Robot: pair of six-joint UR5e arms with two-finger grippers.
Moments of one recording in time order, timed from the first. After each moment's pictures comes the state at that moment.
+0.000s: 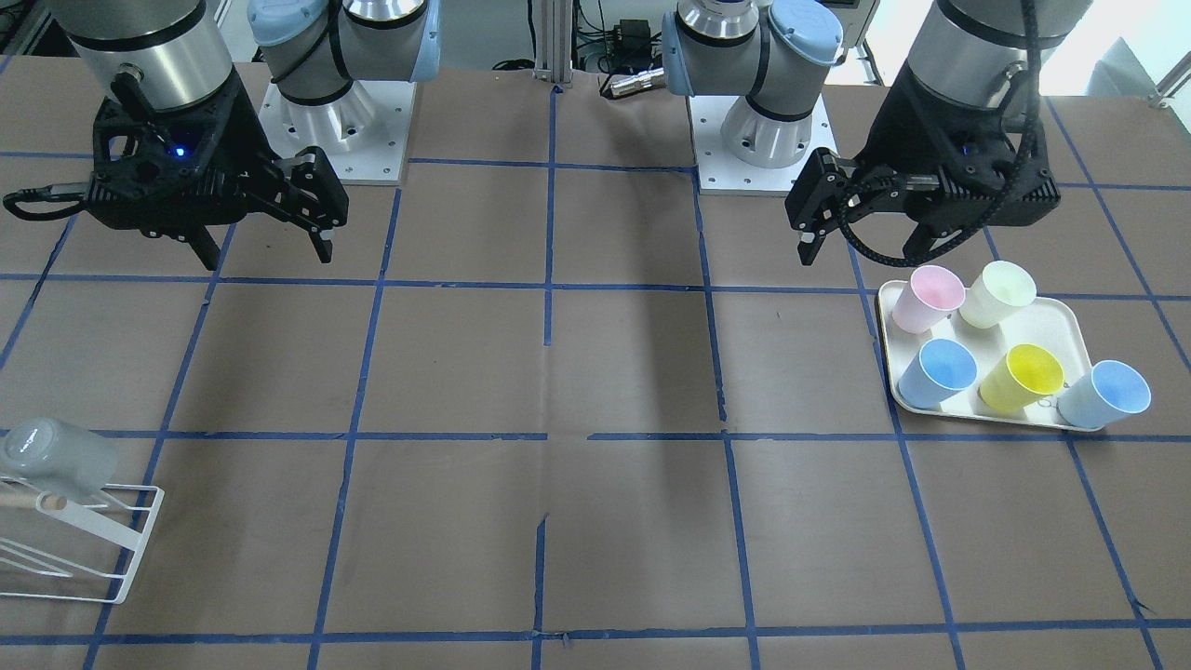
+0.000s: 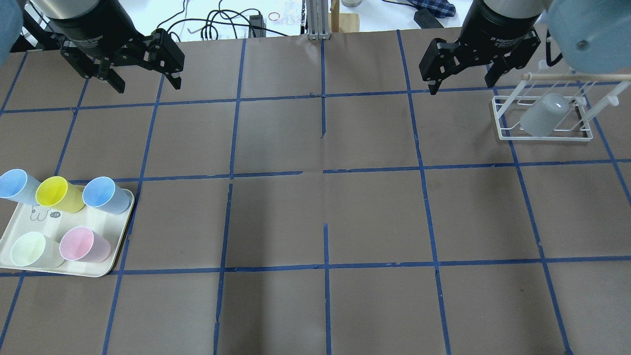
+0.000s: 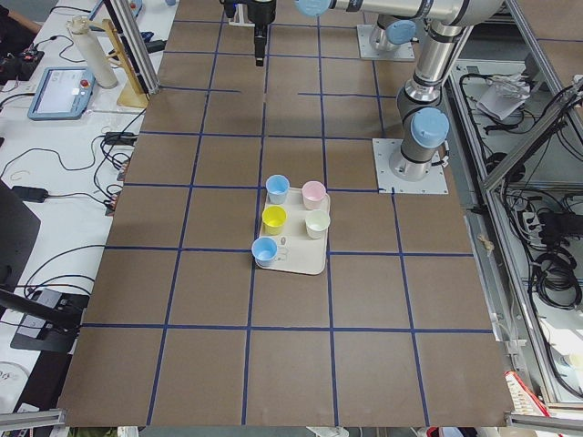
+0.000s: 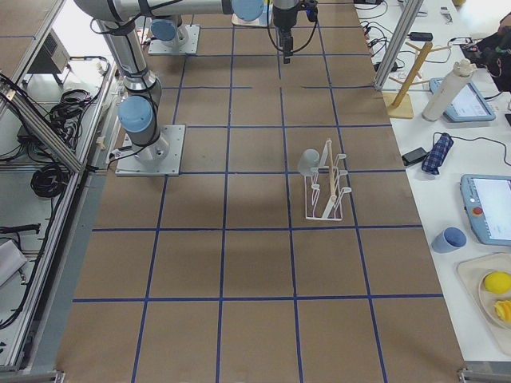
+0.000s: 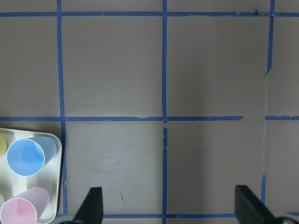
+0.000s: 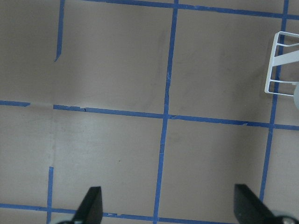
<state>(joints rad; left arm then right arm) -1.52 -1.62 -1.43 -1.58 1.56 0.03 1.59 -1.53 1.50 -1.63 -1.56 -0.08</state>
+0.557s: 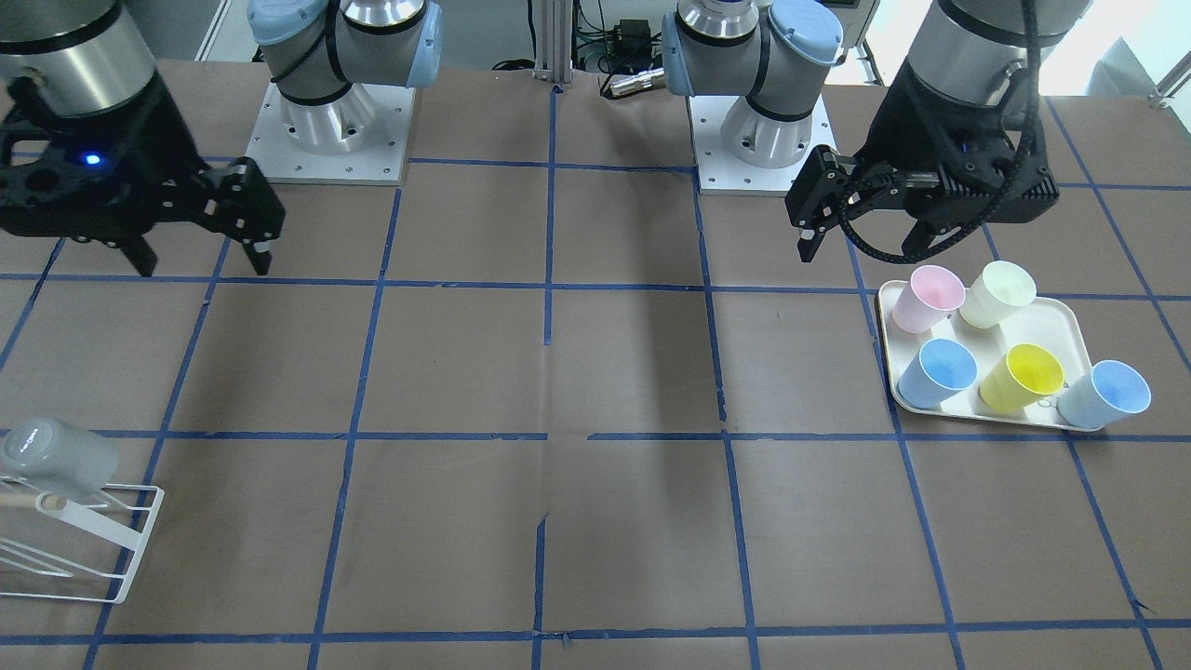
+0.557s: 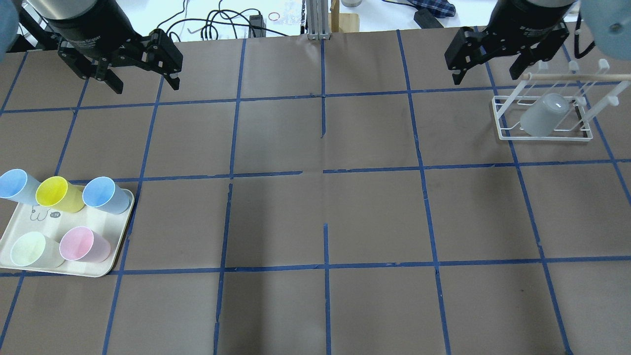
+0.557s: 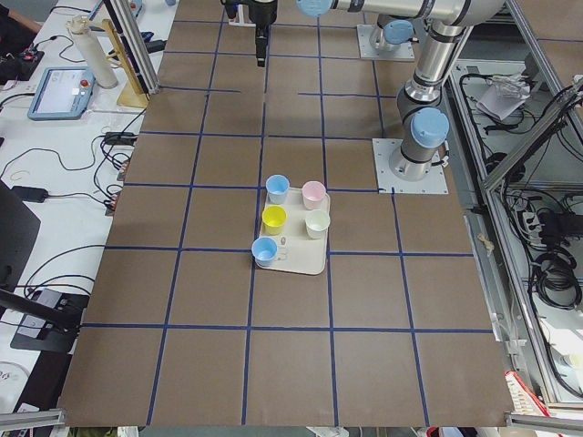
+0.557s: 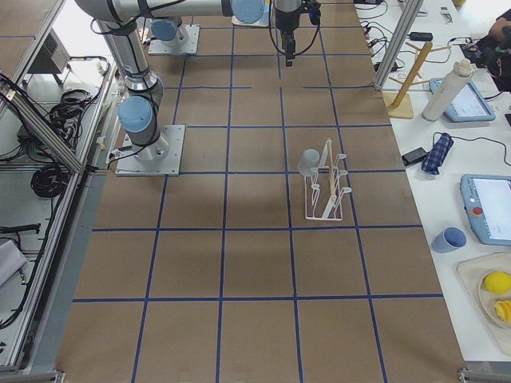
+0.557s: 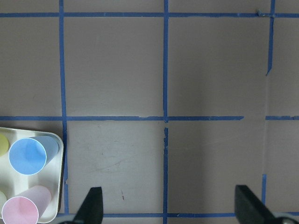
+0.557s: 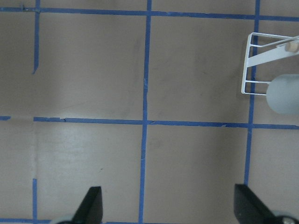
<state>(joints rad) -1.52 -1.61 -1.44 -1.59 1.56 0.03 1.46 -1.53 1.49 -1.63 -1.56 -0.12</state>
